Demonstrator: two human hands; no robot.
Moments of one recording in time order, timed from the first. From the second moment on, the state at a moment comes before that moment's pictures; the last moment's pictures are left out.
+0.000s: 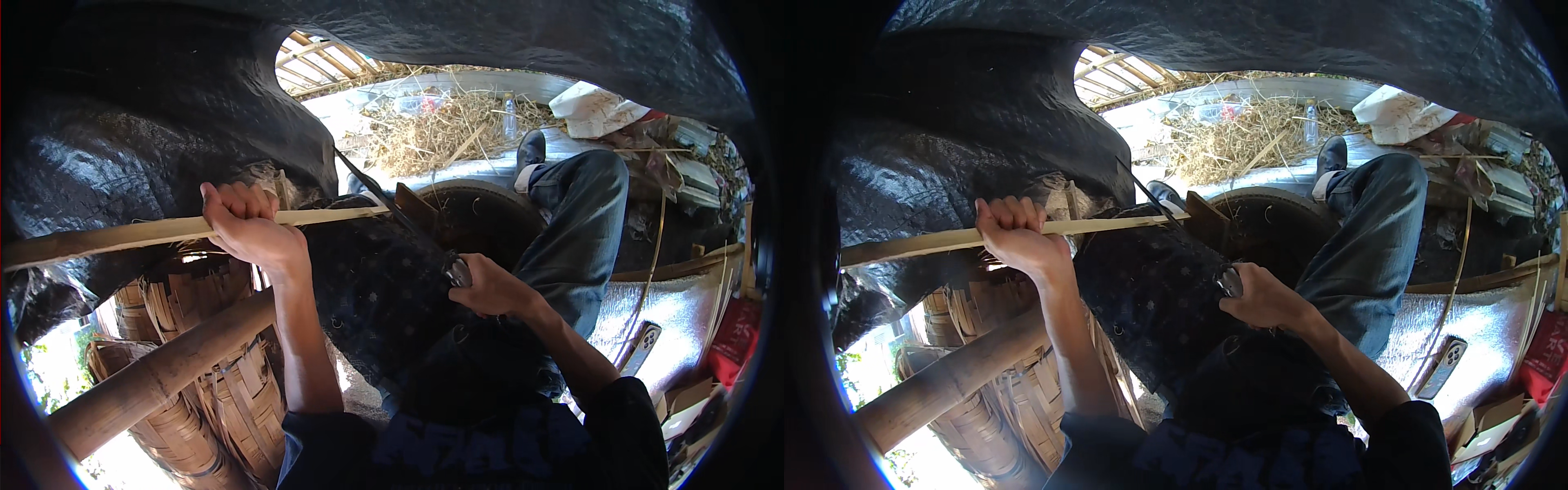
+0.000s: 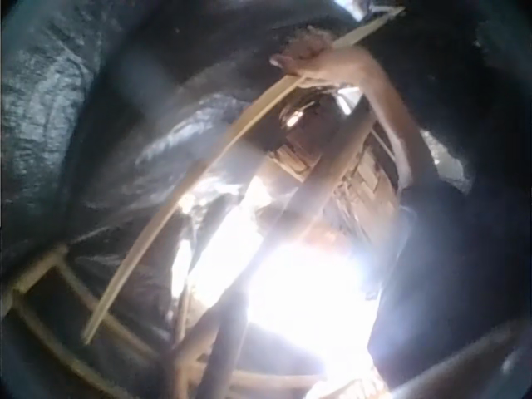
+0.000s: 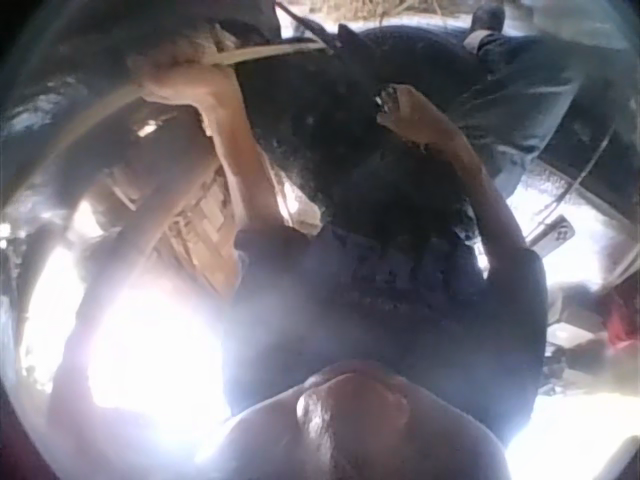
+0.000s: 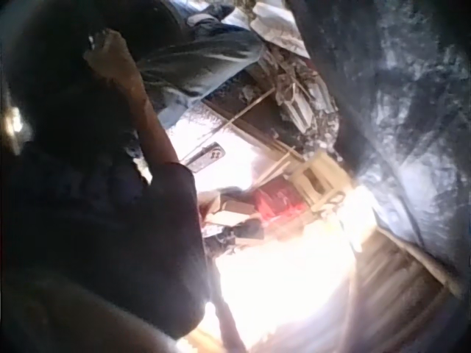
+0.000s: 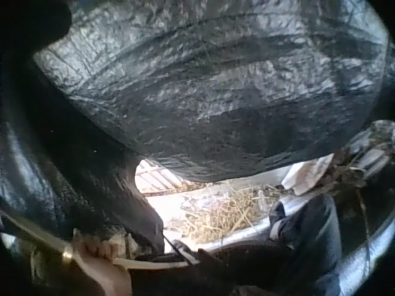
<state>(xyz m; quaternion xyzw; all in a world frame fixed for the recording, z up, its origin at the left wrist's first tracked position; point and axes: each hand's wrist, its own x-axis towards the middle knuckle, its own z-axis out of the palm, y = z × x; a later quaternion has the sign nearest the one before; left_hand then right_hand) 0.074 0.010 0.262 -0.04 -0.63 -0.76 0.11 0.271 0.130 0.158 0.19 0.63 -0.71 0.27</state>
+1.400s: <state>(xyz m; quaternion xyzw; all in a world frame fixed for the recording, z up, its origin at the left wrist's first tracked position) 0.064 0.018 0.263 0.10 -0.67 -0.70 0.23 0.252 0.120 0.166 0.13 0.72 -0.69 0.03</state>
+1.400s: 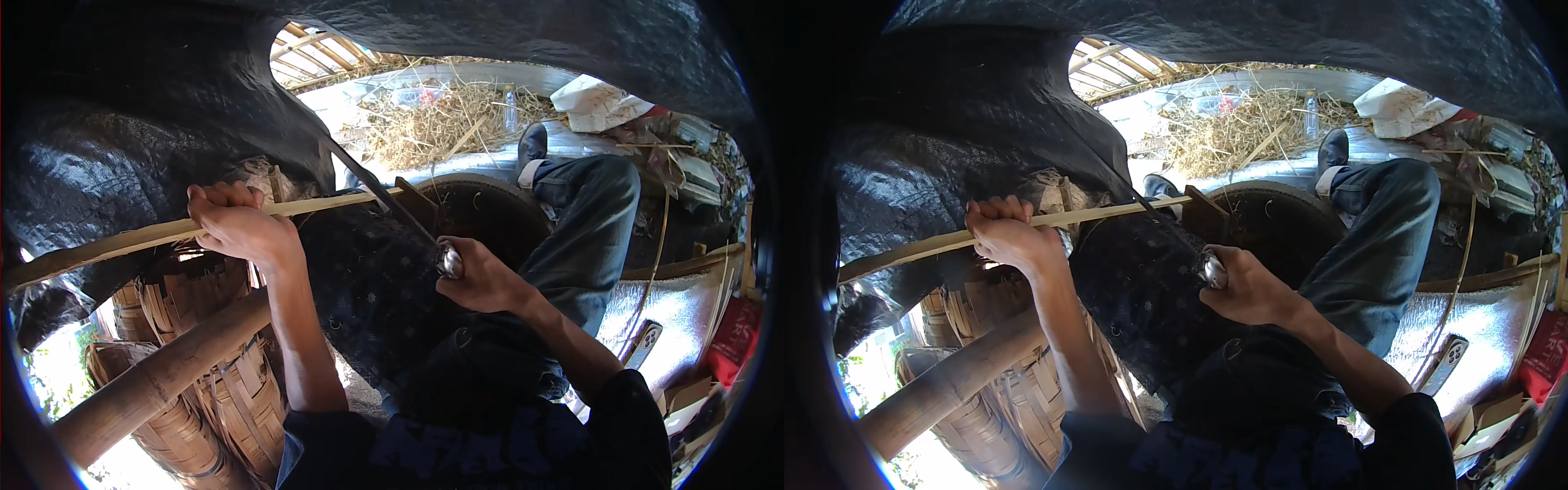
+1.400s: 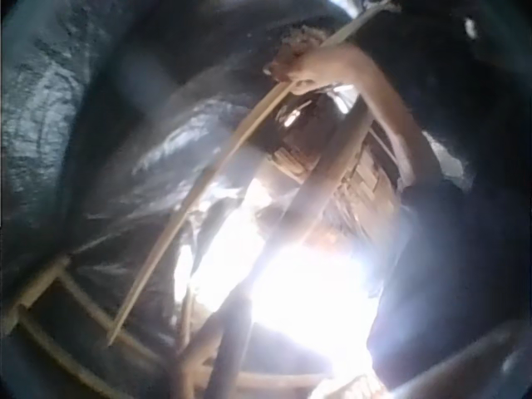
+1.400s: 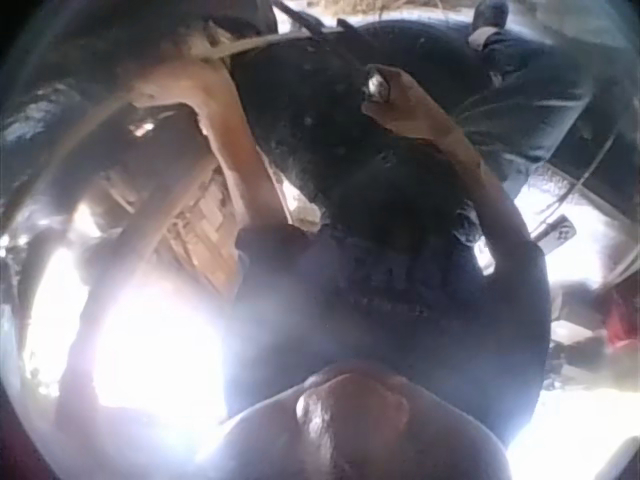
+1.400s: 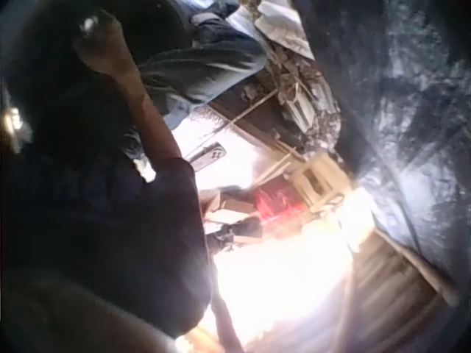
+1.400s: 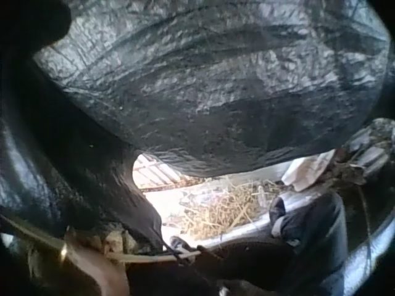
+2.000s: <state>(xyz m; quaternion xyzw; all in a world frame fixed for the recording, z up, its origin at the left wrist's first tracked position) 0.063 0.022 0.256 0.04 -0.70 -0.68 0.21 0.247 0.109 0.122 0.17 0.73 -0.63 0.20</state>
